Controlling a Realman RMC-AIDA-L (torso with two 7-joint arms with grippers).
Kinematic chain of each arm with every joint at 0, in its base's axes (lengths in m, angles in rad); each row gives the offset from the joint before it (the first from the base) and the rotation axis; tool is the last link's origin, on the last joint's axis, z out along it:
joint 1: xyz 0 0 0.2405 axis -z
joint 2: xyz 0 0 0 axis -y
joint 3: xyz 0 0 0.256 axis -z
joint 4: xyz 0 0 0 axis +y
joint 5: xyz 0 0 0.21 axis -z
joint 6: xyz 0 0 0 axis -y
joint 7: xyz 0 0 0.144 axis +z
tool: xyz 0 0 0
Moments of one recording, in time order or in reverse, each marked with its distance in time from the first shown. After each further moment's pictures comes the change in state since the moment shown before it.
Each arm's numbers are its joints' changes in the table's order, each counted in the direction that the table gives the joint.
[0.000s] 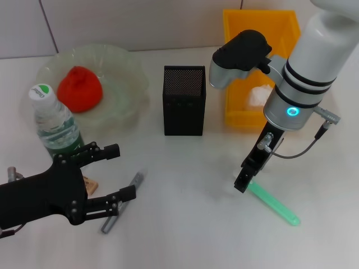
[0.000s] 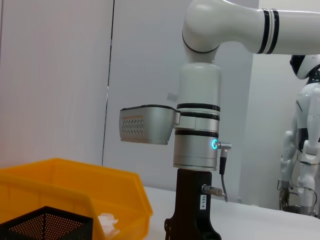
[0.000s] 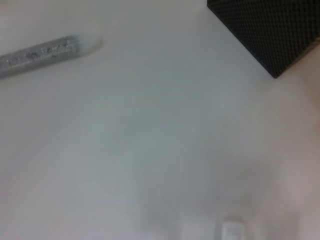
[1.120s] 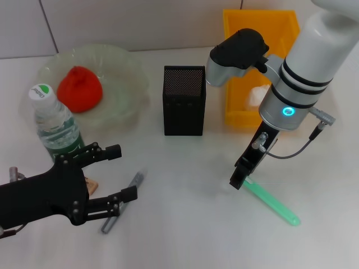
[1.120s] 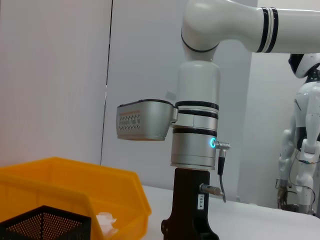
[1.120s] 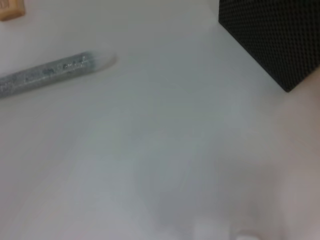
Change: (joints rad) left arm 0.002 0.001 -0.006 0.000 0.000 0.004 0.000; right arm 0.002 0.000 0.001 0.001 -0.037 -0.012 0.002
